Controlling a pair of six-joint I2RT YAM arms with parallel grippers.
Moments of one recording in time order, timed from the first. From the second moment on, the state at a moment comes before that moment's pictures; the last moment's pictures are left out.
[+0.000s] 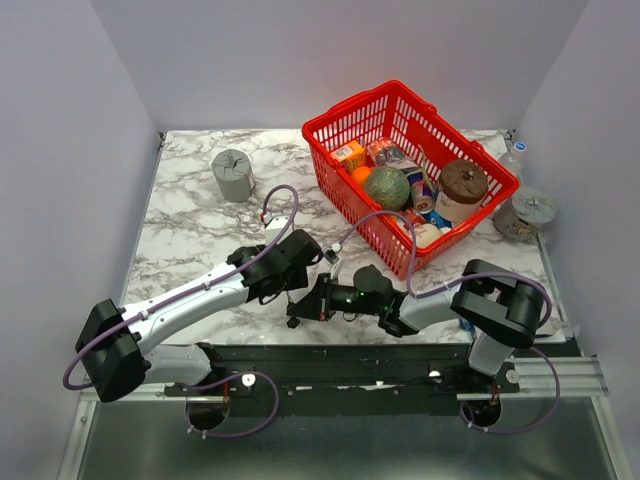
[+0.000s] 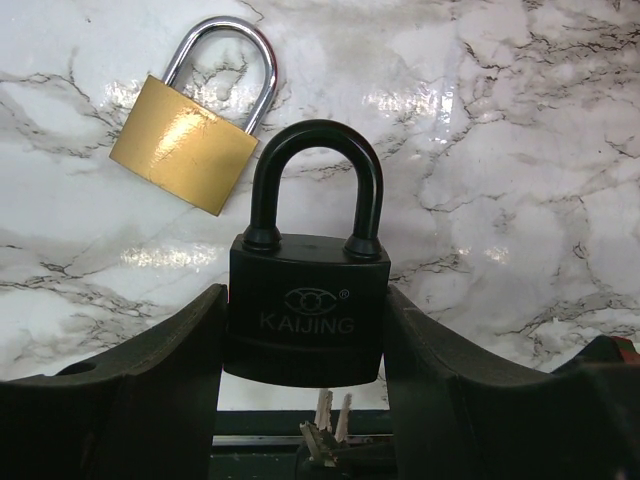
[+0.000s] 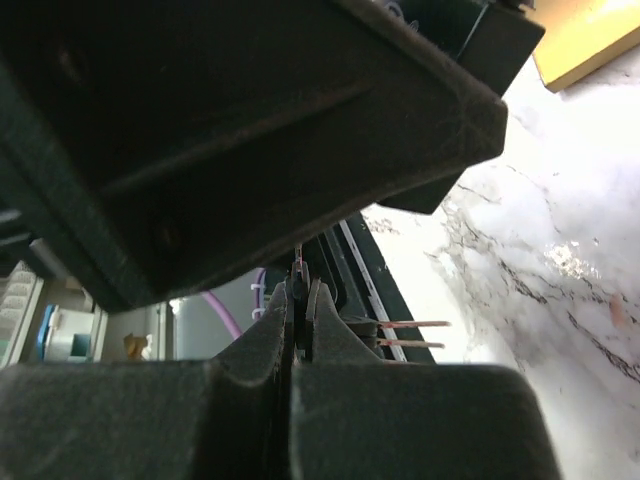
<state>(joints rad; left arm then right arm) -0.91 1.23 0.93 -0.78 -0.46 -0.90 1.08 1.69 0.53 1.00 -0.29 0.98</state>
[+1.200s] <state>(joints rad) -0.91 1.23 0.93 -0.78 -0.46 -0.91 1.01 1.79 0.53 1.09 -0.38 1.04</state>
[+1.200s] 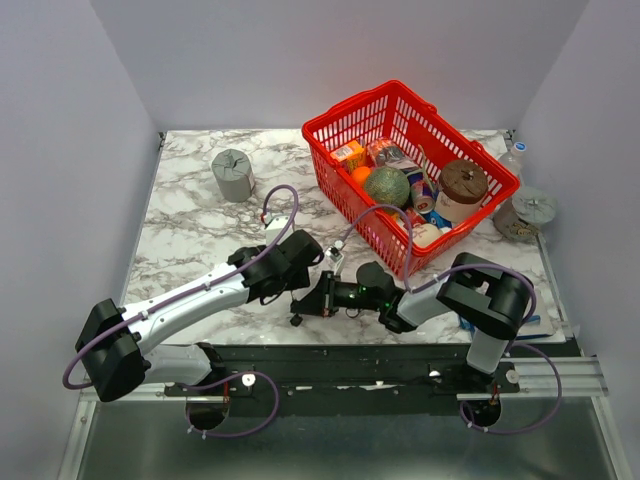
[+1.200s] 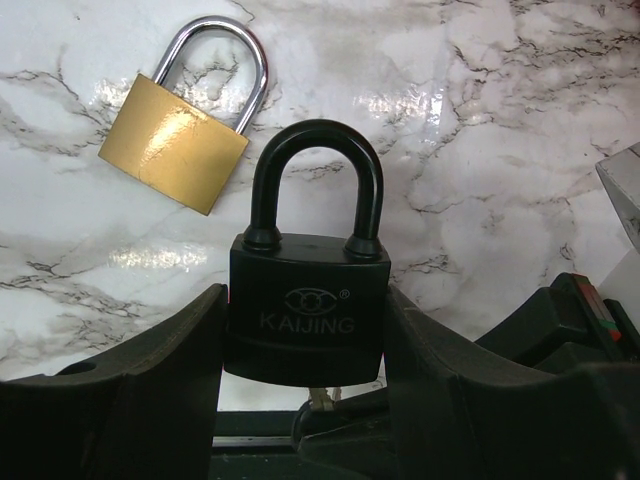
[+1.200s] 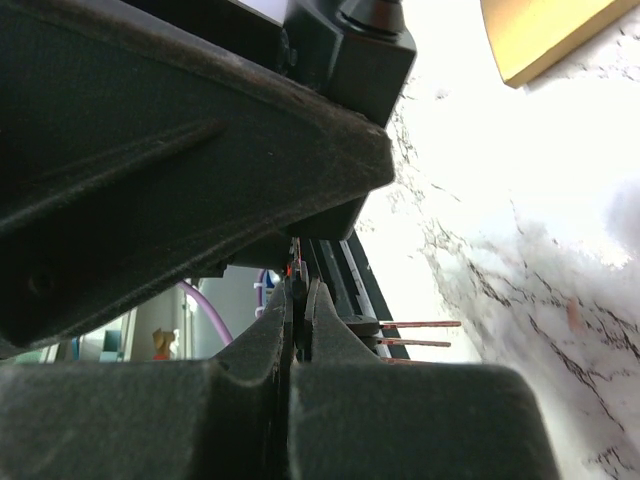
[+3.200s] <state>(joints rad) -0.90 1.23 0.95 -0.79 -0.47 -0.91 1.01 1.76 0.58 0.96 -0.35 0.99</state>
